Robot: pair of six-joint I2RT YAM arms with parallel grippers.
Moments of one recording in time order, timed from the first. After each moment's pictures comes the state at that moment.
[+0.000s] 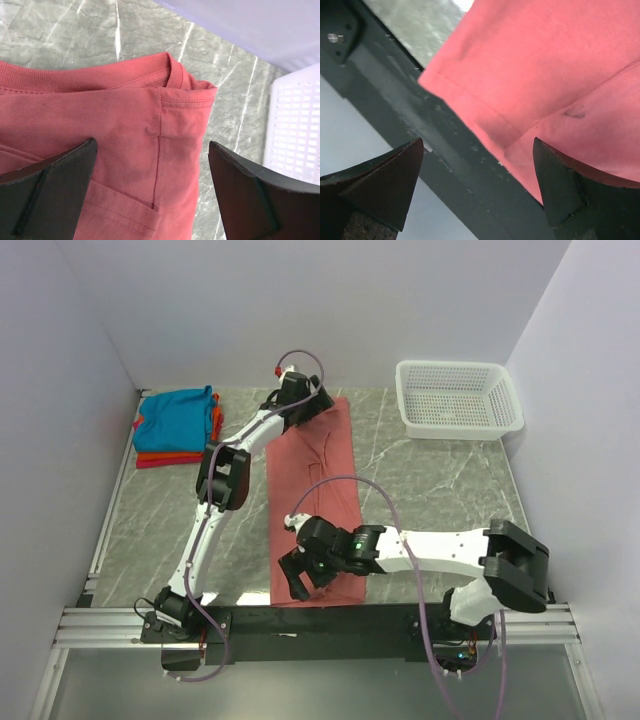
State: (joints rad) left arm -0.41 2.64 2.30 -0.21 0.02 -0.83; right arm 1.21 1.49 0.90 -0.38 -0.10 0.56
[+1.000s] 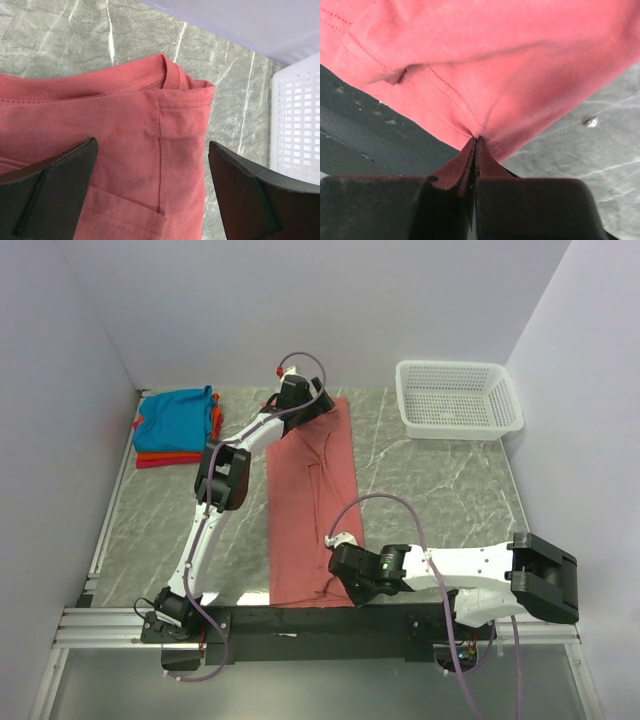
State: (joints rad) left arm -0.42 2.61 2.21 -0.09 0.03 -0.77; right arm 1.26 1.31 0.63 -0.54 0.10 0.64
